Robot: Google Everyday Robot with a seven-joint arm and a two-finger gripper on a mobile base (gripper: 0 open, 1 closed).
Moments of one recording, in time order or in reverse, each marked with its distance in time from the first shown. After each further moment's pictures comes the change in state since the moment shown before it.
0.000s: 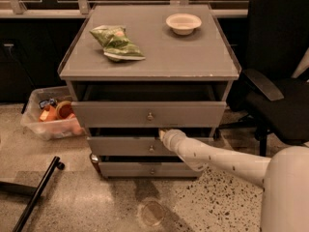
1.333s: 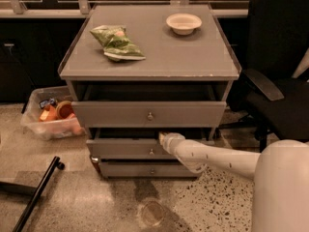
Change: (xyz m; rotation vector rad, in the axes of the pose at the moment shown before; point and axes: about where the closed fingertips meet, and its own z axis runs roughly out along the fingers) arm 0.031 -0.005 0.007 0.033 0.076 0.041
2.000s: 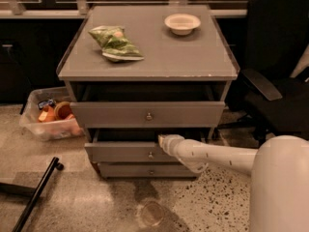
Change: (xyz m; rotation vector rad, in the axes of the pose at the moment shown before) arm 0.004 0.004 -0.009 -0.015 0.046 -0.031
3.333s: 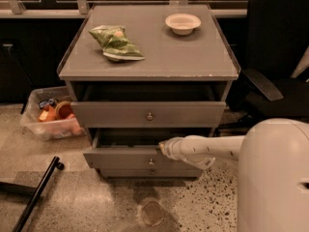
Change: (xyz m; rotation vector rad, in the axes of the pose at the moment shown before) arm 0.031 0.016 -0.033 -0.069 0.195 -0.176
